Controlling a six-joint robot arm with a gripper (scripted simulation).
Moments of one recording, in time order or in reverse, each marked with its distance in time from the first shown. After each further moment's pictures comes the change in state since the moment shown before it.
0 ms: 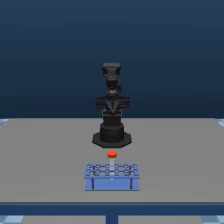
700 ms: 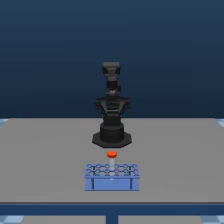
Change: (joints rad) arm -0.001 0.017 -0.004 -0.005 -0.001 0.004
